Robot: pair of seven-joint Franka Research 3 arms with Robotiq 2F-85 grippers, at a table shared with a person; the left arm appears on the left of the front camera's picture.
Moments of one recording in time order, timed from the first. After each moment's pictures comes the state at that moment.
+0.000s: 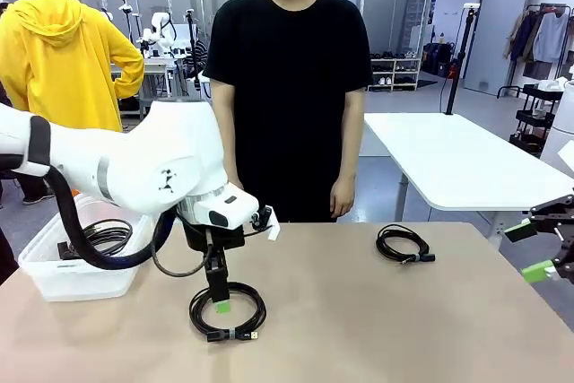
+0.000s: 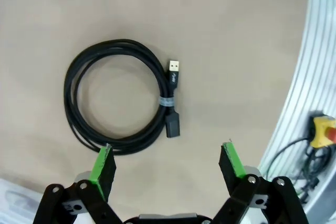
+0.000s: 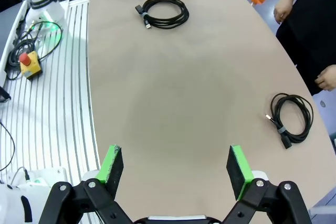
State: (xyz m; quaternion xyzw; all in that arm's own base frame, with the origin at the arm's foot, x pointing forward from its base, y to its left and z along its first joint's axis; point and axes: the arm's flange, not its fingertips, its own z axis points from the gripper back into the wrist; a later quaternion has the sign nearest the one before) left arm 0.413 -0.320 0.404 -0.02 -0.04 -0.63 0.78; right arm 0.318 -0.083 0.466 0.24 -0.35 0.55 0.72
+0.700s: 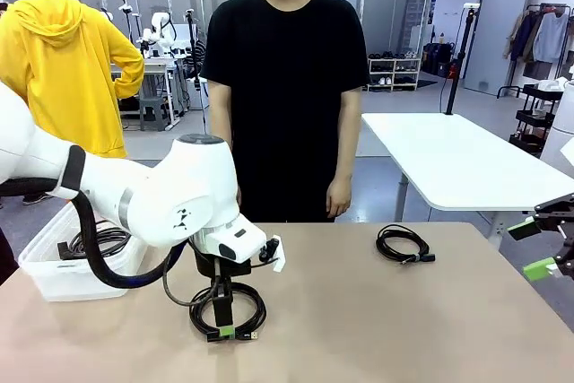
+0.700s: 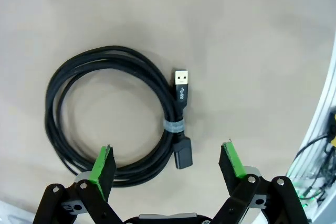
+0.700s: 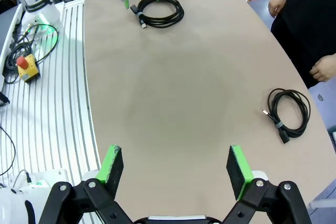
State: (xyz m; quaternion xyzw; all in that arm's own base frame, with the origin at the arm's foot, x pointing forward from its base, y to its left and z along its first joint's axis) left arm 0.418 -0.332 0.344 -0.01 -0.02 -0.65 0.76; right arm 0.314 -0.083 0.471 0.23 -0.35 0.54 0.73
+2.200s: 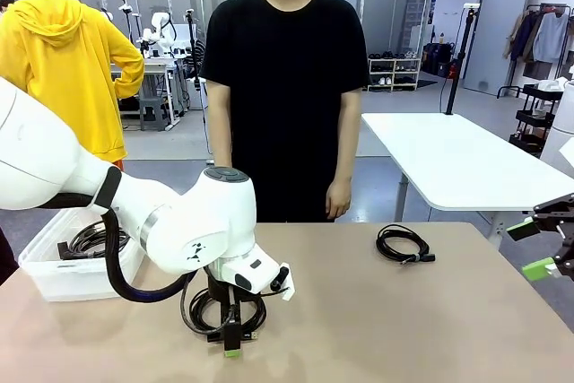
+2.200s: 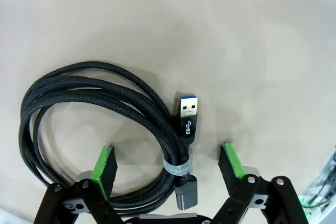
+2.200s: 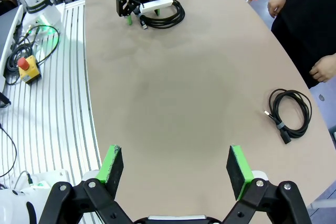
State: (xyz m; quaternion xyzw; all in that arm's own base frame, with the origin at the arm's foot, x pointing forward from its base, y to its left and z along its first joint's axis) left arm 0.418 -0.350 0.297 0.03 0.00 -0.65 0.76; right arm 0.314 -0.082 0.471 0.23 -0.35 0.53 0.73
